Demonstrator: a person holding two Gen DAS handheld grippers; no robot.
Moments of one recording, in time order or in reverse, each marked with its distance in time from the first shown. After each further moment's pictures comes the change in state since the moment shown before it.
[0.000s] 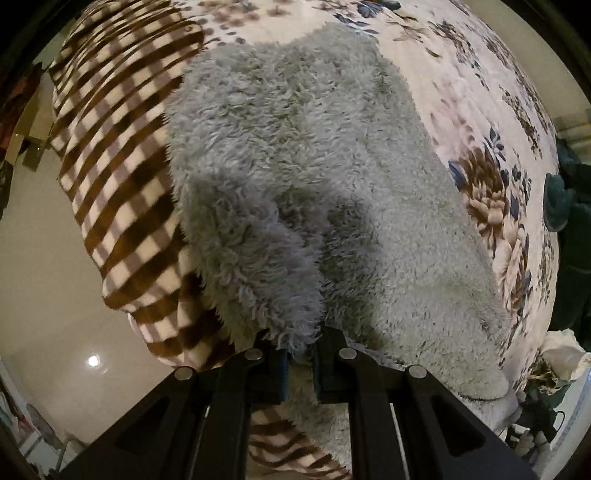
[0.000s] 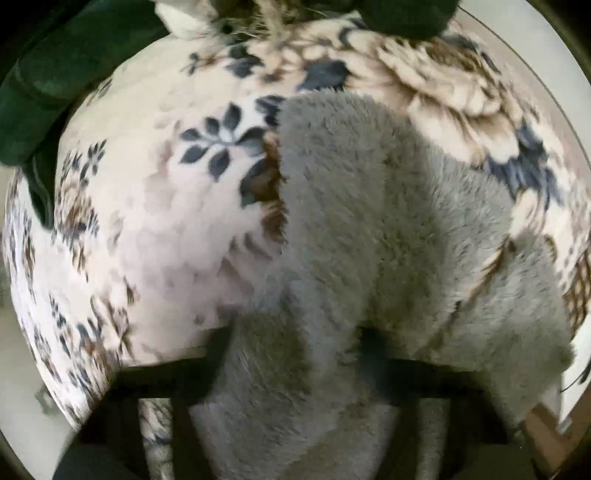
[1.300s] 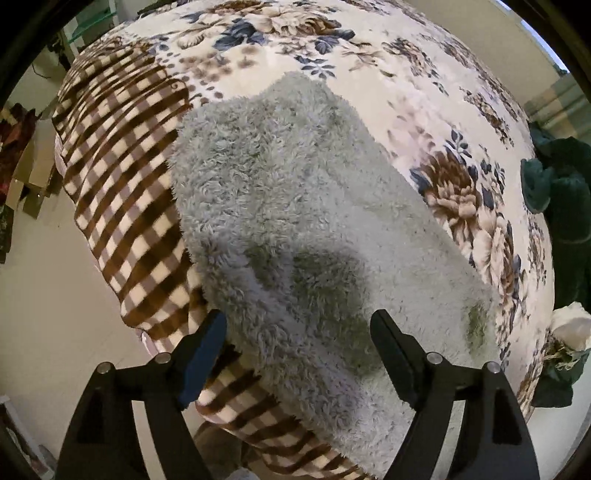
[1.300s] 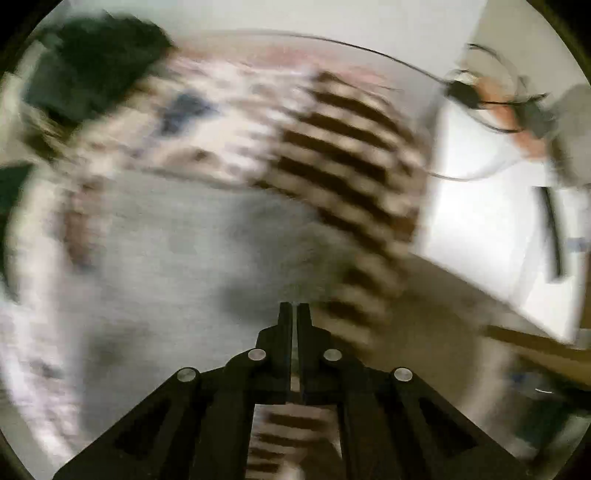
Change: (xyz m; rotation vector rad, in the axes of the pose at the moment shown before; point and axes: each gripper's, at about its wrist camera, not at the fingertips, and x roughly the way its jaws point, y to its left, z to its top) left arm -0.038 -0.004 -0.027 0.140 -0.174 0.002; right arm -0.067 -0.326 -0.144 0.356 -0.157 -0.181
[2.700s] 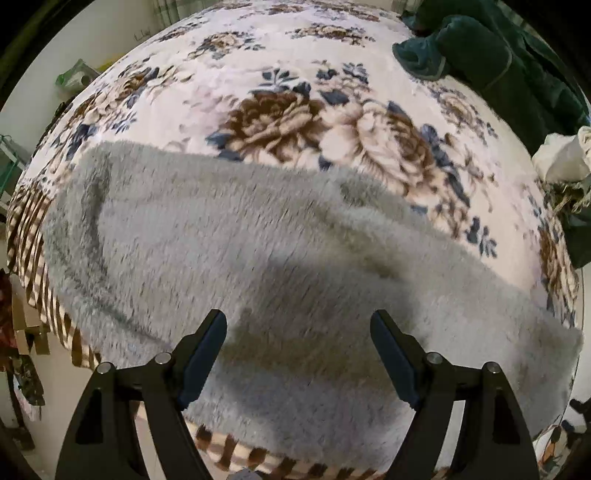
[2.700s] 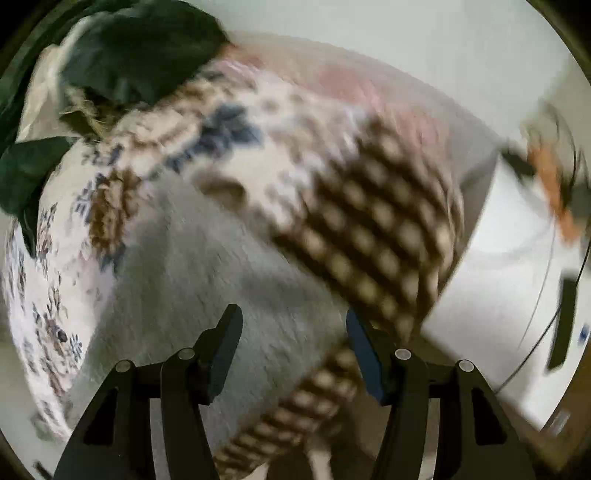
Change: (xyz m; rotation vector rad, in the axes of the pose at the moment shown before) left arm 0.018 -0.166 -0.095 0.543 -0.034 0.028; right arm -0.016 0.003 0.052 -0.195 -0.001 0.198
